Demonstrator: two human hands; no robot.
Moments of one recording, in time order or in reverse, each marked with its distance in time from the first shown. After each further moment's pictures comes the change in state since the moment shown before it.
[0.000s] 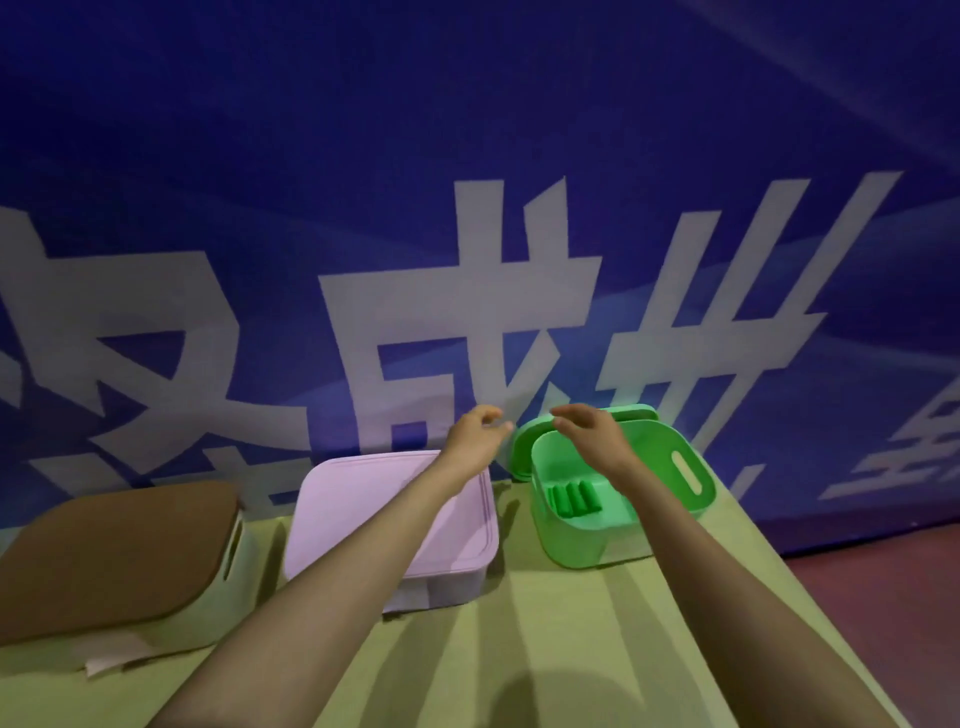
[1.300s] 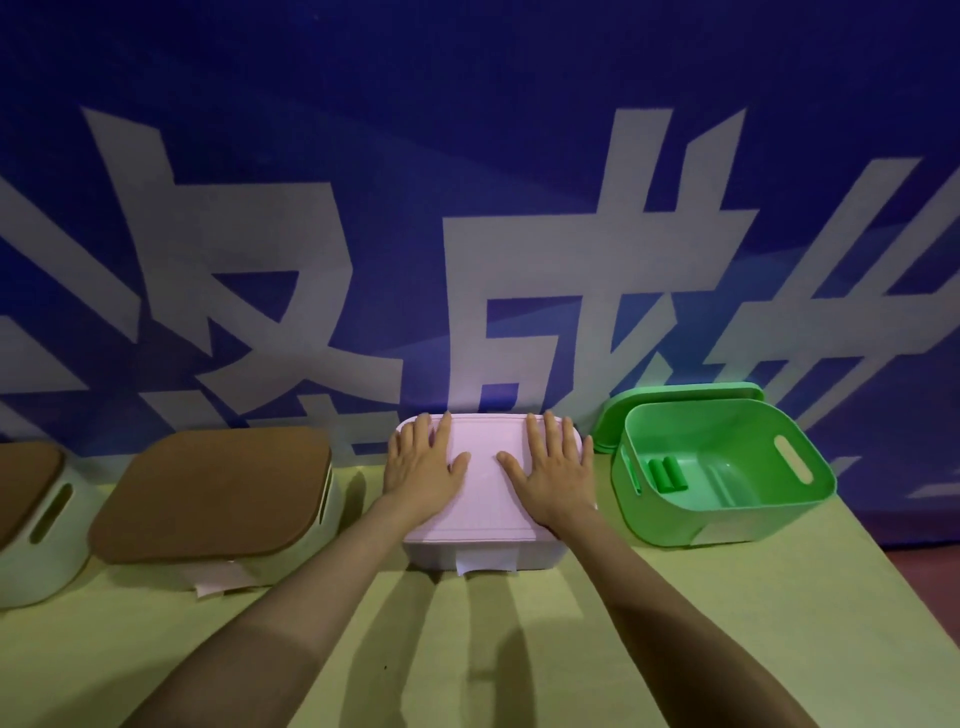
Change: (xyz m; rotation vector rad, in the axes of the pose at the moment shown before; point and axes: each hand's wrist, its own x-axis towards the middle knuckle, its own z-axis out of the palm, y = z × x) left_hand -0.027 -0.157 -0.095 0.872 0.109 0.029; right_hand -0.039 -0.005 0.180 -0.841 -0.090 -0.134
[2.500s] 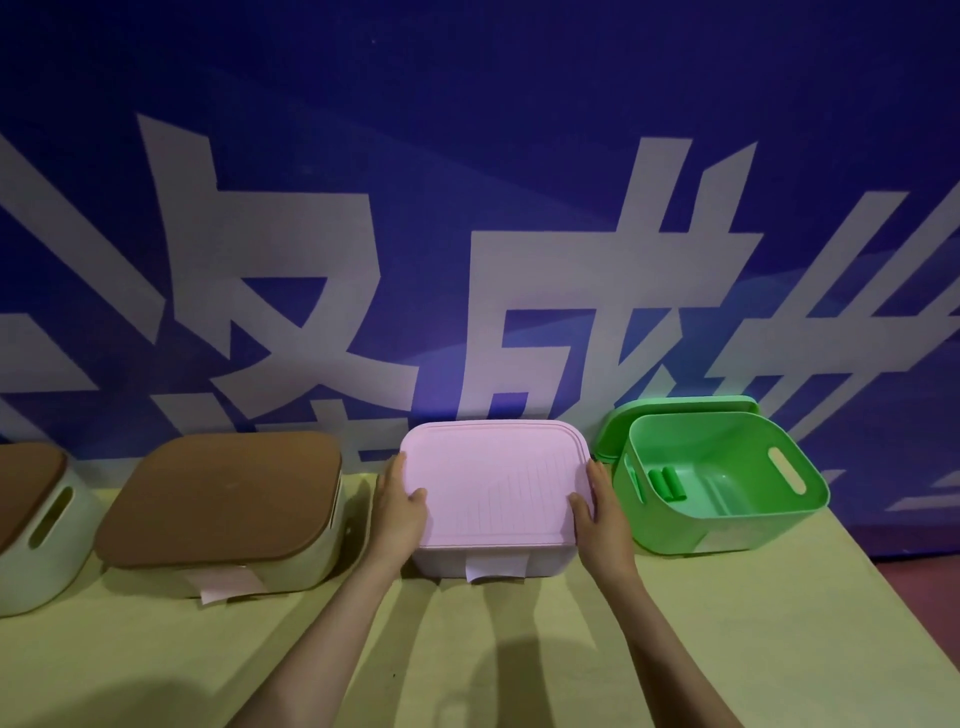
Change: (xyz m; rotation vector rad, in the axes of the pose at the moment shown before) left_hand -0.040 -0.026 0.004 -0.862 0.100 -0.350; right_hand -0.057 0.022 0.004 0.878 0.211 0.219
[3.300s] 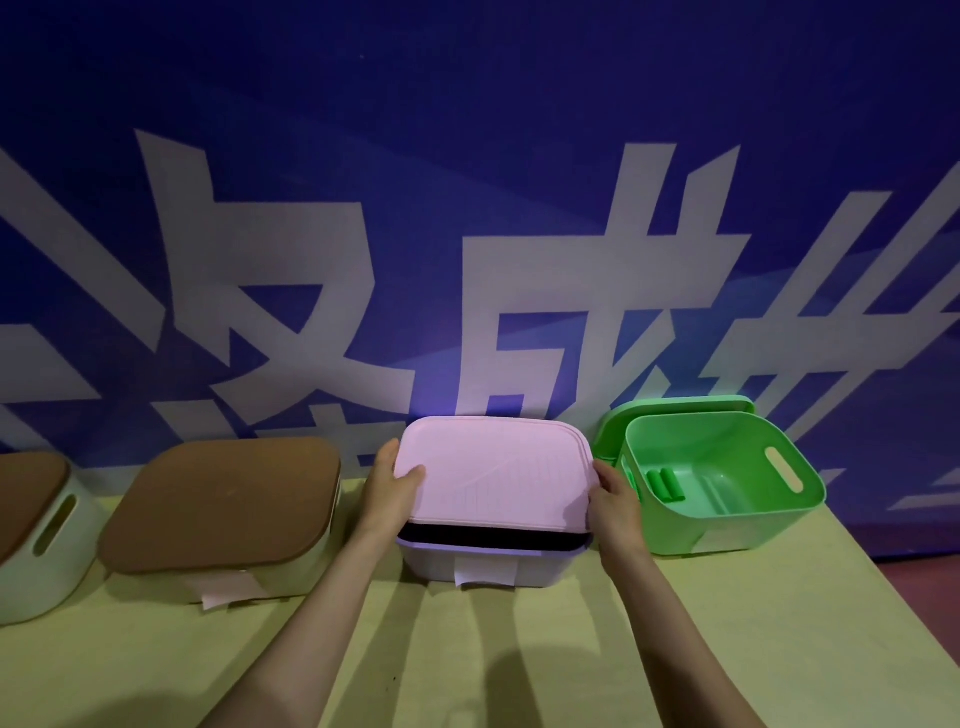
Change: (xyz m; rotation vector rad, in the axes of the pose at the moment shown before) left_hand 0.008 0.020 -0.017 -0.253 -0.025 -0.032; right_hand 0.019 -0.022 -0.010 0.294 0.087 0.317
